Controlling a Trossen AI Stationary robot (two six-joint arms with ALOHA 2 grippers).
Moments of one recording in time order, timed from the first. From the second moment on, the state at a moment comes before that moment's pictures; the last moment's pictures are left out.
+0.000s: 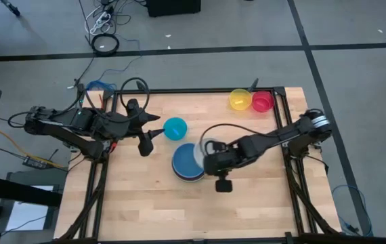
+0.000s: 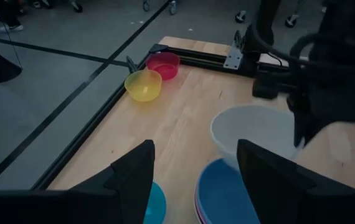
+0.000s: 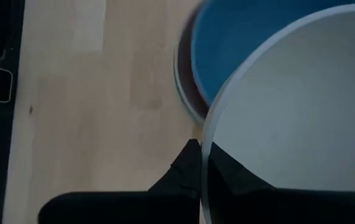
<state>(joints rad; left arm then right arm) -0.23 1.12 1.37 -0.78 -0.56 -0.29 0.31 1.73 1.55 -0.94 0.09 0.25</state>
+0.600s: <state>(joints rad) -0.23 1.12 1.37 -0.78 -0.56 -0.29 0.27 2.06 1.87 -0.98 0.00 0.04</state>
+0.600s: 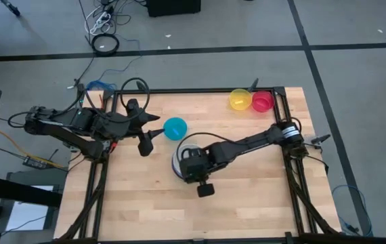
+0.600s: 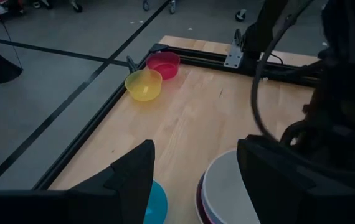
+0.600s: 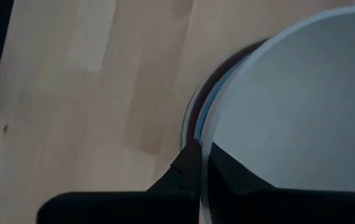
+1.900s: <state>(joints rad) -0.19 1.13 1.19 -0.93 -0.64 -0.37 0.04 1.89 1.96 -1.24 0.29 -0.02</state>
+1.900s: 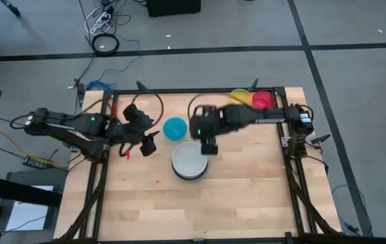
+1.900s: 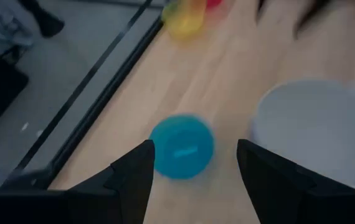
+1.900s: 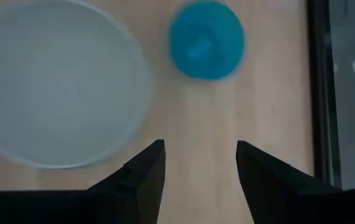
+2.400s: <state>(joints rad) -0.08 1.13 0.84 -0.54 -0.49 -0.08 -0.27 1.87 1.76 -1.20 0.13 -0.11</state>
